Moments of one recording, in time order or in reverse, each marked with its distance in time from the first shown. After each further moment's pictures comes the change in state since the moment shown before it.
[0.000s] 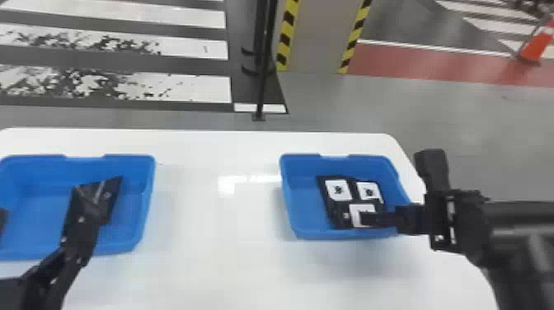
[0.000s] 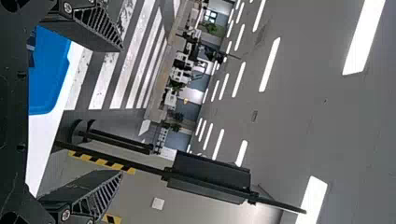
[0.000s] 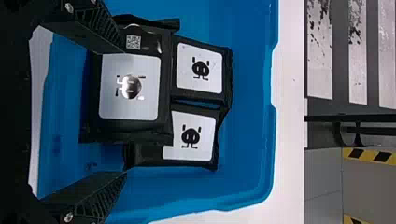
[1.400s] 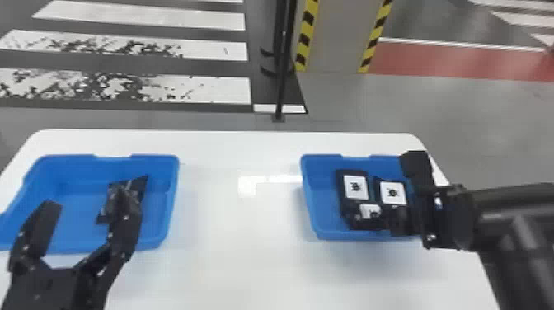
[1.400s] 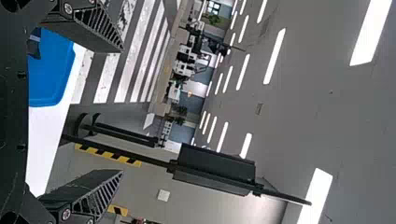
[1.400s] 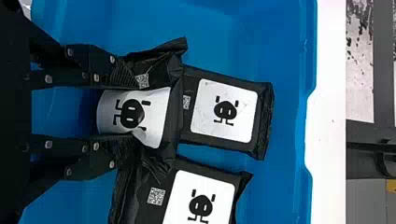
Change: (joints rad) left arm -0.023 0.011 -0.020 0.029 -0.011 0.005 -0.011; right arm -0.098 0.007 0.137 0.111 -0.061 0.099 -0.085
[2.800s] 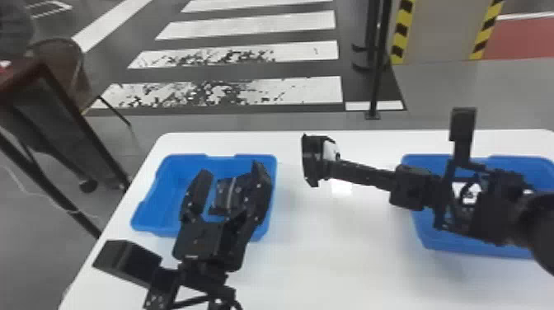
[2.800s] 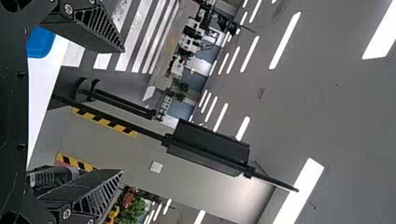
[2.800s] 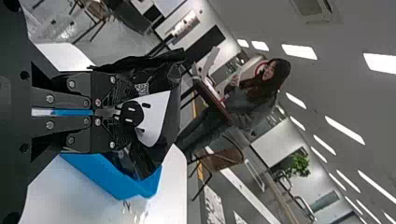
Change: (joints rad) left arm -0.117 0.021 -0.054 0.001 0.104 0.093 -0.045; right arm -0.080 -0.029 0.335 0.092 -0.754 -0.684 0.335
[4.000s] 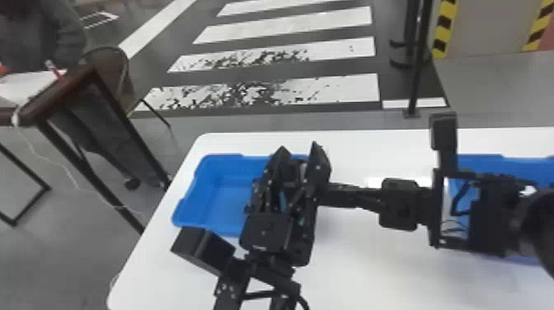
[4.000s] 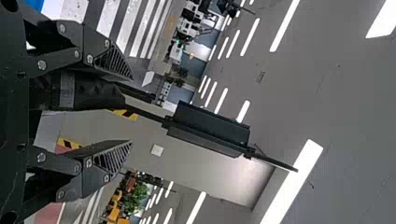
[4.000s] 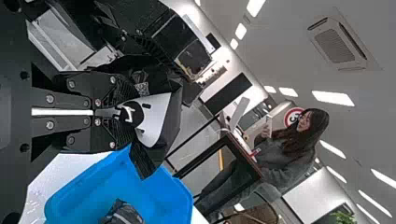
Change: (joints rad) left arm -0.049 0.048 -0.138 -0.003 -0.059 -0.008 0.081; right arm -0.081 -0.003 0.219 -0.028 -0.079 -0.003 -0.003
